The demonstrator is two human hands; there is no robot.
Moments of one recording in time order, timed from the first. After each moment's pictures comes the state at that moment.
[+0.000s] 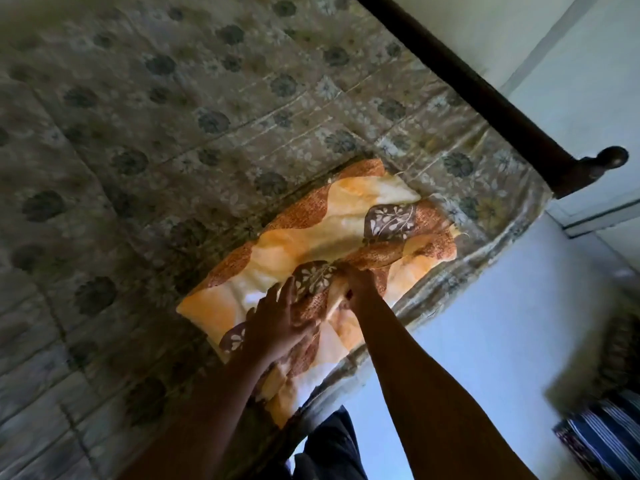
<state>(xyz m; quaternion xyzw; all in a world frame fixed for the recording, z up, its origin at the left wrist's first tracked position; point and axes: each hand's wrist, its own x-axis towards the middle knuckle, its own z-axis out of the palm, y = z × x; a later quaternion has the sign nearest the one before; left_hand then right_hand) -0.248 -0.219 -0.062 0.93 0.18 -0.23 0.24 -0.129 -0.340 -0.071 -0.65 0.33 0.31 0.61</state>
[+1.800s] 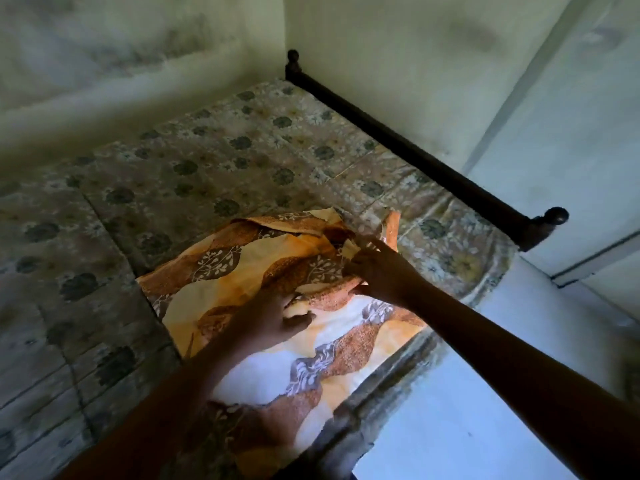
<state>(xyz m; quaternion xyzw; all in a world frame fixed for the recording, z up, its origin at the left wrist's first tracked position) -0.198 -0.184 0.102 0.96 0.02 -0.06 0.28 -0.048 -0.376 0.081 -0.80 -0.59 -0.06 -0.06</state>
